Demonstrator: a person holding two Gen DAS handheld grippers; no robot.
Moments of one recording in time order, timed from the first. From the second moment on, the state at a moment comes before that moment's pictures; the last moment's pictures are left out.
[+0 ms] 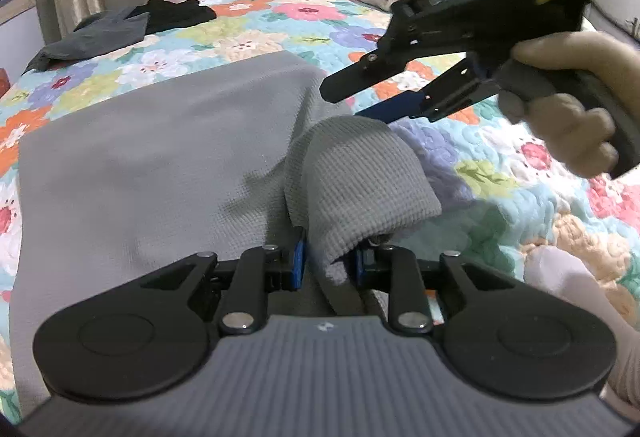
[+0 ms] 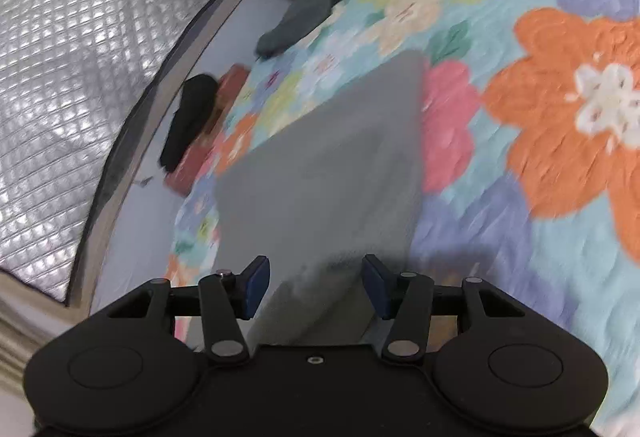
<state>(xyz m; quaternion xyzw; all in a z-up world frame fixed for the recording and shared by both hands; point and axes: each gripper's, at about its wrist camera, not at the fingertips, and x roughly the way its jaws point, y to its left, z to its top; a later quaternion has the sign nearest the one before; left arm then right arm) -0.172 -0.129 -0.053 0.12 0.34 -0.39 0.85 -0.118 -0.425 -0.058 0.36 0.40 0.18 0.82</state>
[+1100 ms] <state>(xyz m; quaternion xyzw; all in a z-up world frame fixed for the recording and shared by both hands) -0.202 -0.087 0.001 0.06 0.25 -0.30 0.92 -0.036 -0.340 0.021 0.20 0.30 0.26 0.89</state>
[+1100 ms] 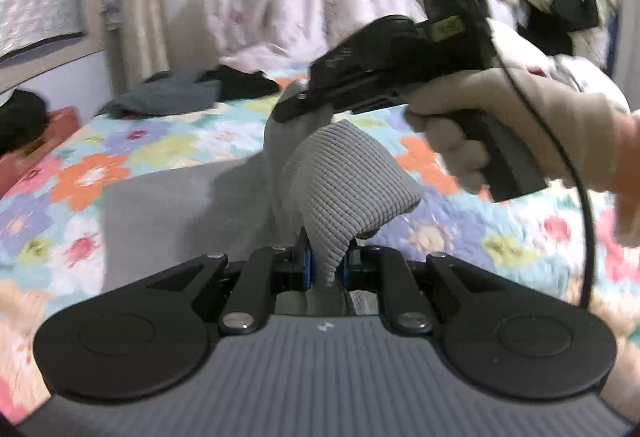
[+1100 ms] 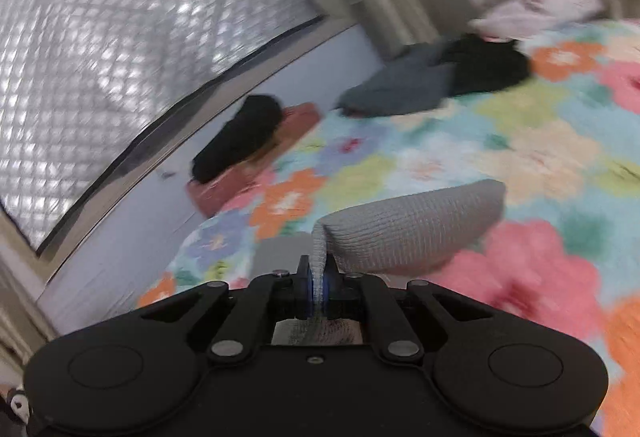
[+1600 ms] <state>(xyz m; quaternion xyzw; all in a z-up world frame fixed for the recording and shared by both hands) -0.202 0.018 -0.014 -0.18 0.36 -0.16 0.90 0.001 -0.193 0.018 0.10 0.36 0.41 0.83</state>
